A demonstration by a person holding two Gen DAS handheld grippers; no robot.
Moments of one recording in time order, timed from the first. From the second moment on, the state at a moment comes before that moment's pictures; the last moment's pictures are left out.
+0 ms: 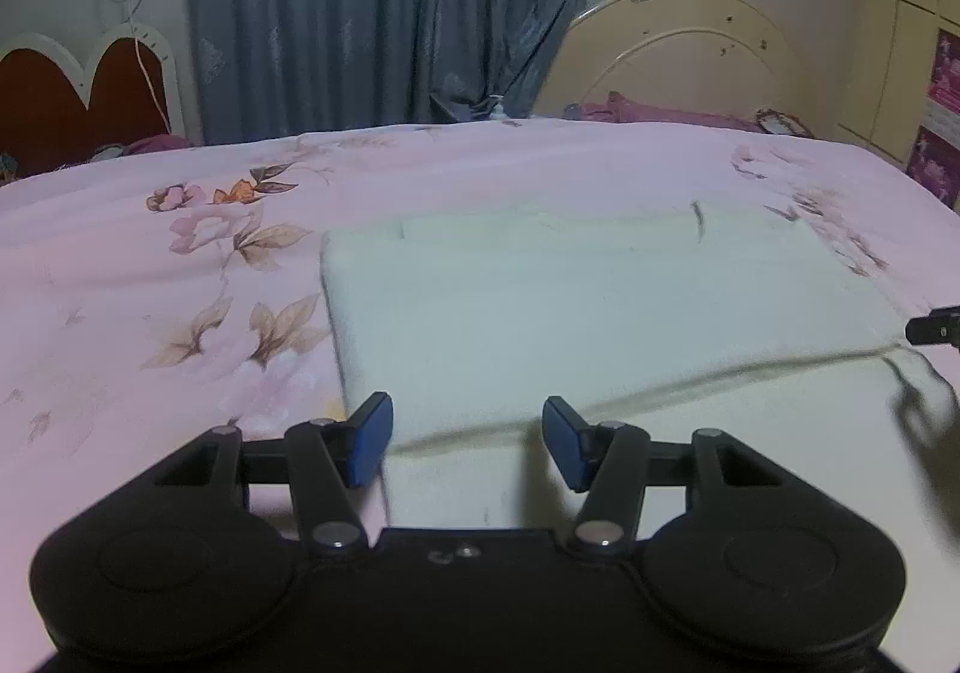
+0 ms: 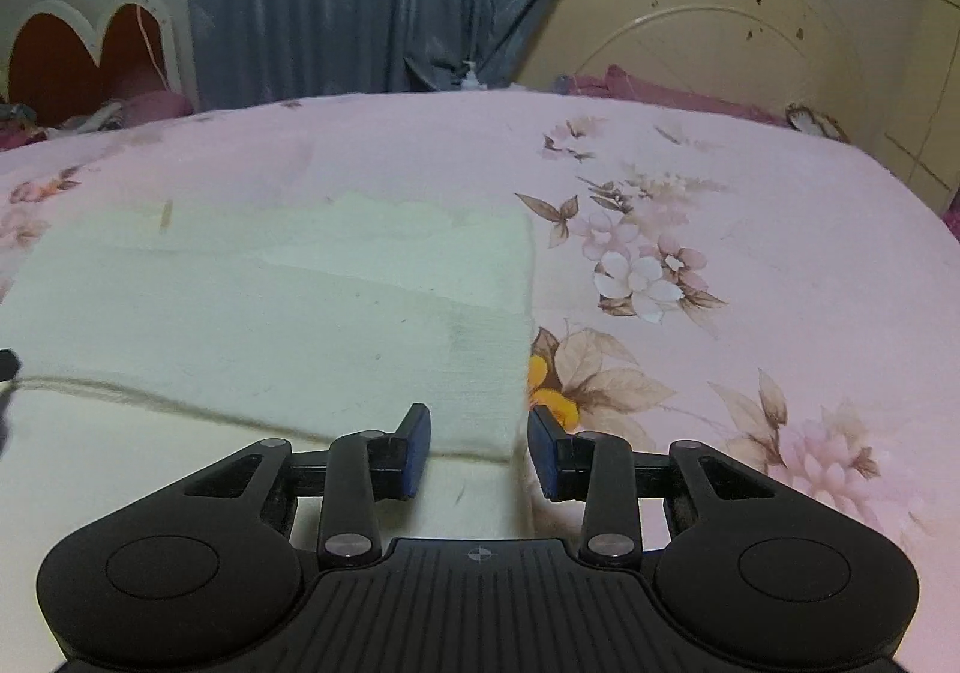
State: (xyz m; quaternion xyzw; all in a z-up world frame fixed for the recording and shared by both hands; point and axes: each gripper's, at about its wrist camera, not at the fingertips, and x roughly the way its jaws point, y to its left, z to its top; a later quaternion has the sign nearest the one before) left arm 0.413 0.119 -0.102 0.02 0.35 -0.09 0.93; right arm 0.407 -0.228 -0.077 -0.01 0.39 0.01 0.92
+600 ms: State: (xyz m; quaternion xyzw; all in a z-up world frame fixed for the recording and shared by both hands) left arm 0.249 0.146 -0.100 -0.03 0.39 -0.07 0.92; right arm 0.269 -0.298 -0.071 0.08 0.42 0.06 0.90
